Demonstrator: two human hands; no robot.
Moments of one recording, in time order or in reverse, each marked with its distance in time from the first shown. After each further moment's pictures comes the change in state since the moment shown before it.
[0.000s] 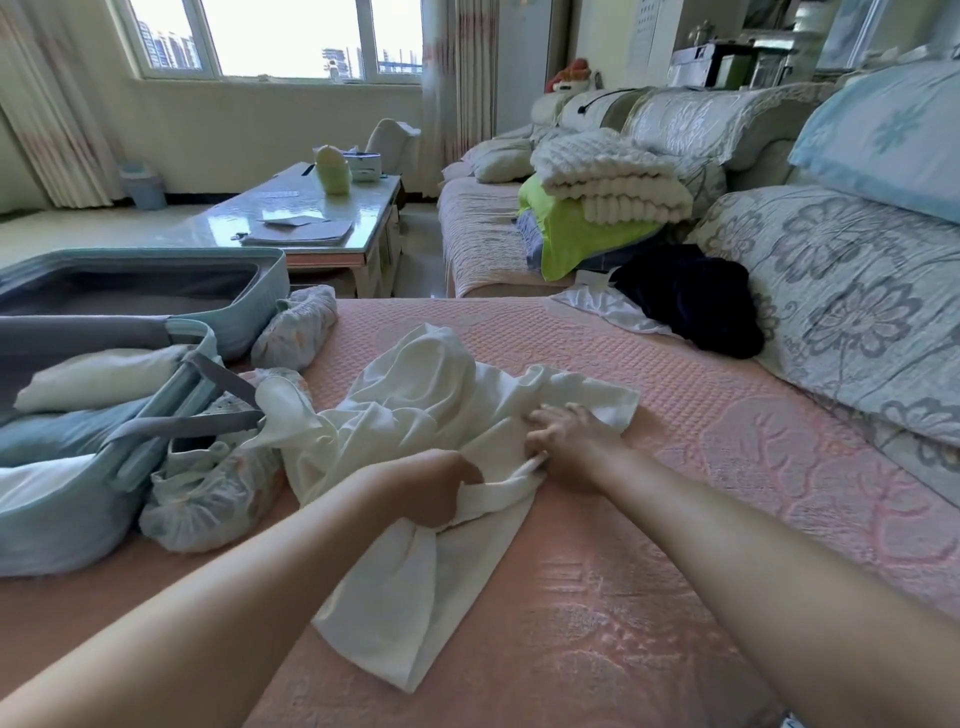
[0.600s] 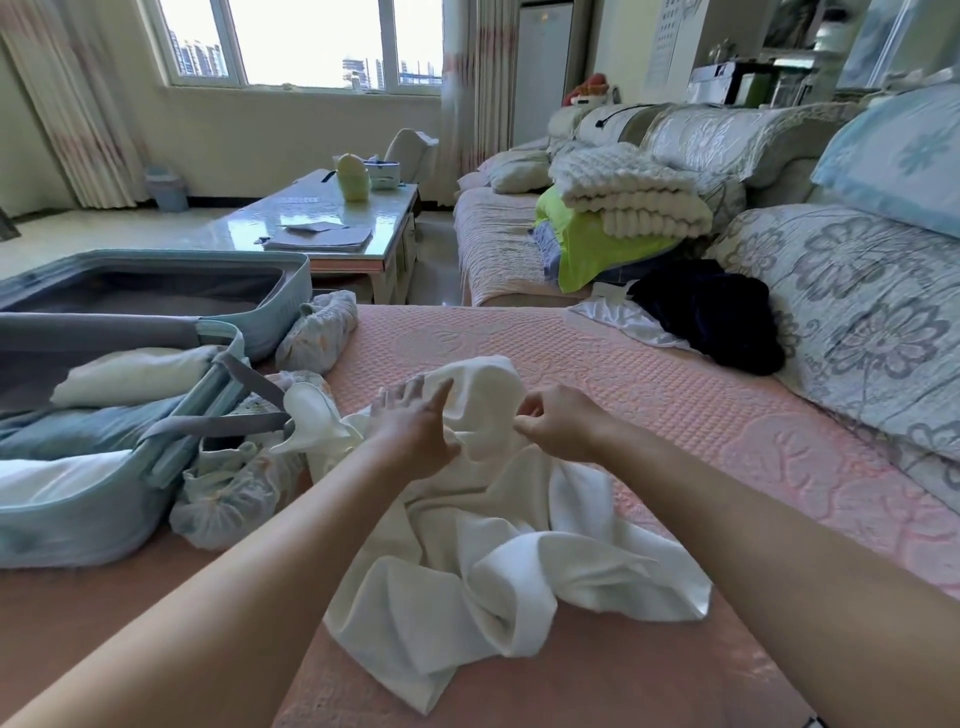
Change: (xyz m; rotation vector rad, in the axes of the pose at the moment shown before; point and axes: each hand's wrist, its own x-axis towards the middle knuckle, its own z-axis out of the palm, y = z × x) left_hand 0.012 -0.046 -0.019 0.073 0.355 -0.392; right_hand -0.002 -0.034 -0.065 0.751 0.106 0.155
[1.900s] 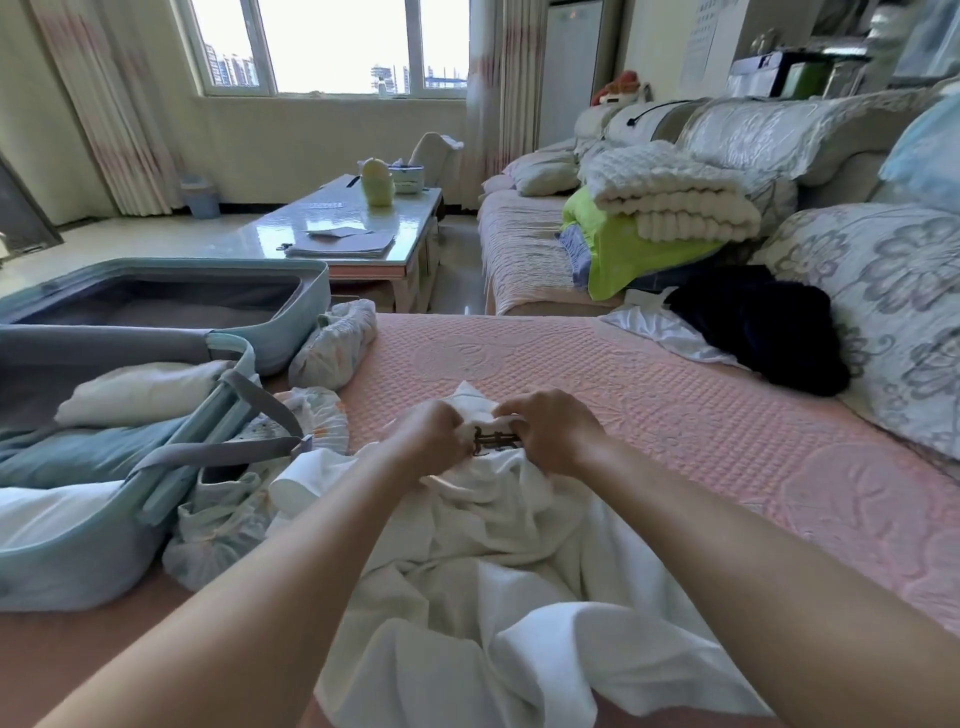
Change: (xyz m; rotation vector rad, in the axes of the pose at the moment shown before) left_hand 0.050 -0.010 0.004 -0.479 0.003 -0.119; right_hand 0.074 -0.004 0.028 -0.322 0.171 -0.224
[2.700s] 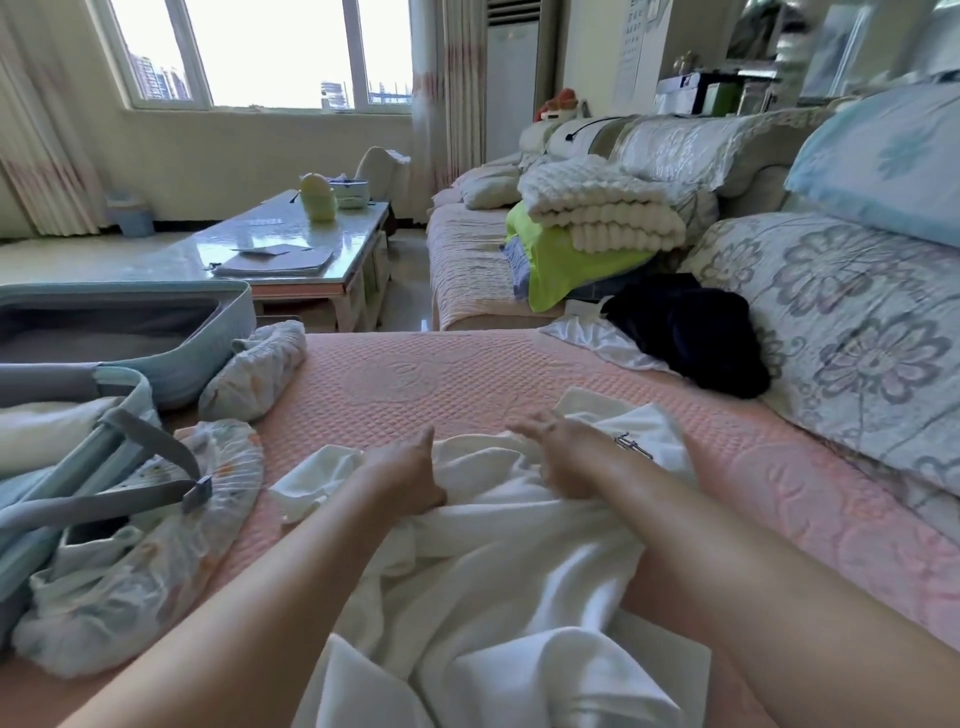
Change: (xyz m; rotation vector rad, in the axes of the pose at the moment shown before) left_hand 0.022 0.048 0.039 0.500 -0.214 0.060; right_hand -0.026 0.100 -0.020 -0.122 -0.253 0.124
